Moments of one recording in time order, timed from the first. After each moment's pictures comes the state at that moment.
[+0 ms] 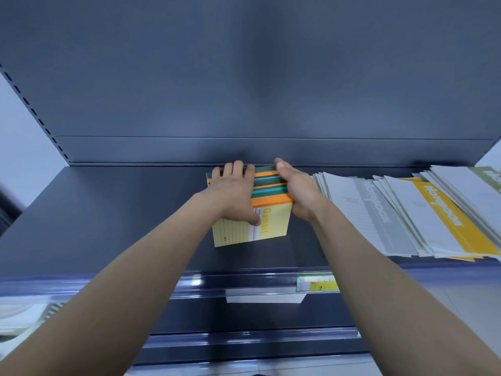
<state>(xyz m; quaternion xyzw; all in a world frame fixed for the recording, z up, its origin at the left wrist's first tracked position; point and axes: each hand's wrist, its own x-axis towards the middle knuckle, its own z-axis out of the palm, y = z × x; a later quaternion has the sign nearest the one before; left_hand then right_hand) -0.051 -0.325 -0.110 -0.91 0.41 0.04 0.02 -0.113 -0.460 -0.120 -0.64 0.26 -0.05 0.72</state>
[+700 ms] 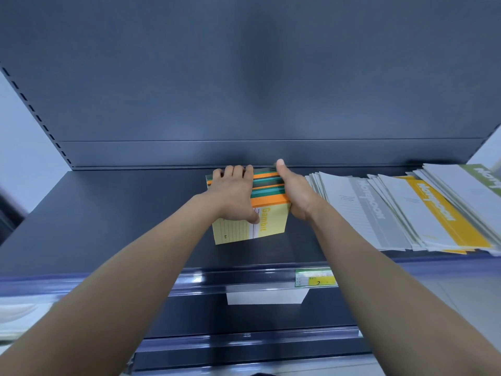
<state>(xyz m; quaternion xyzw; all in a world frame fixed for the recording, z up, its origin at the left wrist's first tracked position) -0.060 -0.320 -0.107 -0.91 0.41 0.04 0.00 -0.123 -0.455 -0.119 -0.68 0.25 -0.04 0.69</state>
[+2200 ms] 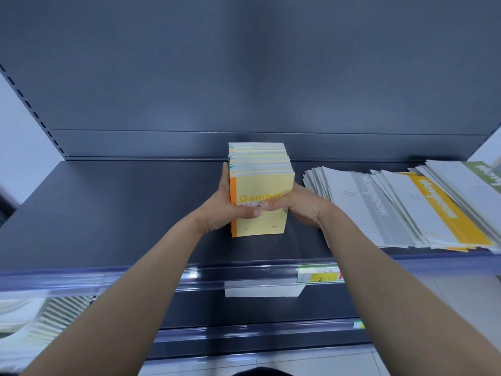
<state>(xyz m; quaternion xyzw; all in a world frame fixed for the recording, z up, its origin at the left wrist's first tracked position) -0.033 -0.298 -0.179 -0.68 0.36 0.31 -0.56 -0.120 -0.478 -0.159 -0.73 0.05 0.10 0.68</state>
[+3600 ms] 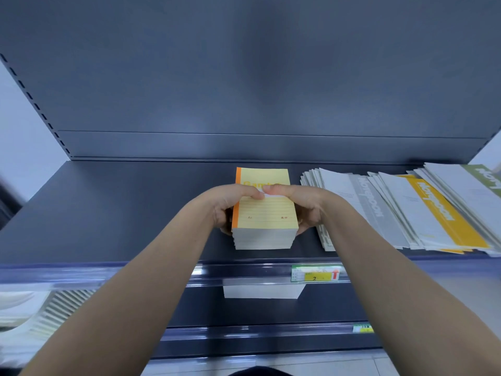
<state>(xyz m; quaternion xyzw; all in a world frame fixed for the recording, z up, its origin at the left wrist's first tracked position) -0.065 -0.317 -0.123 -0.74 0.03 0.46 -0.49 -0.137 -0.476 -0.125 -0.71 0.32 0.23 0.58</state>
